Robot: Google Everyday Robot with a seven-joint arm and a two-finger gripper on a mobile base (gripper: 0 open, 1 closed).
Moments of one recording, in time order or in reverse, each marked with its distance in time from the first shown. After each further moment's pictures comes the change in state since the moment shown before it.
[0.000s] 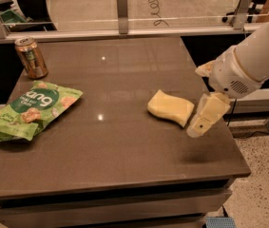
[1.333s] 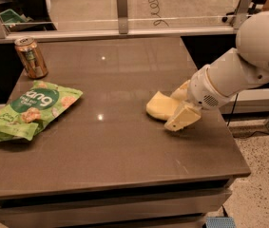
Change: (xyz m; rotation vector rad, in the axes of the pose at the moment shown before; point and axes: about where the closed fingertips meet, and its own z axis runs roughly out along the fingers) arm -0.005 -0.002 0.070 -0.044 -0.046 0.011
